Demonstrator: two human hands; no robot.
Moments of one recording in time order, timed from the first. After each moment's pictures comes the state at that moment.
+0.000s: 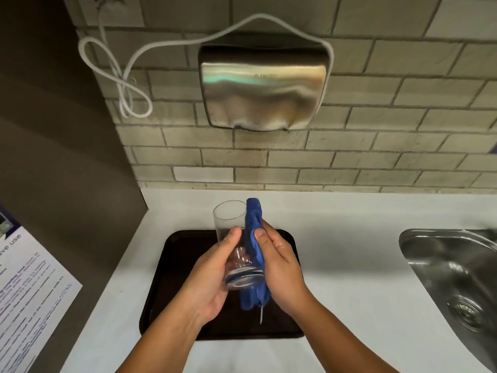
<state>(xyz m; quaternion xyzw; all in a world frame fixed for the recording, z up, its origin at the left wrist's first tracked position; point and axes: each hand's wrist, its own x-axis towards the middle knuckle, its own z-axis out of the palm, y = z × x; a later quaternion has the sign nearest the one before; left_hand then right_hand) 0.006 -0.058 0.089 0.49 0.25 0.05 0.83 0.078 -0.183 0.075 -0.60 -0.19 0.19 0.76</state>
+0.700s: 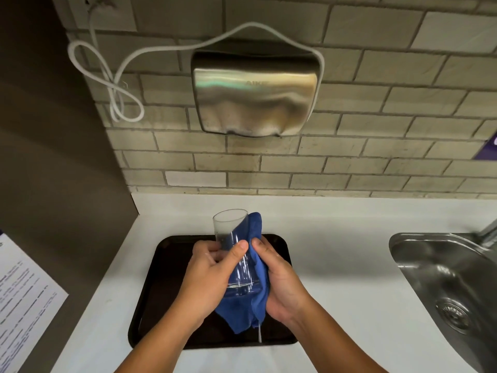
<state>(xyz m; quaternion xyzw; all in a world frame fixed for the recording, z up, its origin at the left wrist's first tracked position) 0.012 -0.059 0.079 0.68 0.28 0.13 0.66 0.091 -0.192 0.058 -0.37 -0.07 0.42 0.82</state>
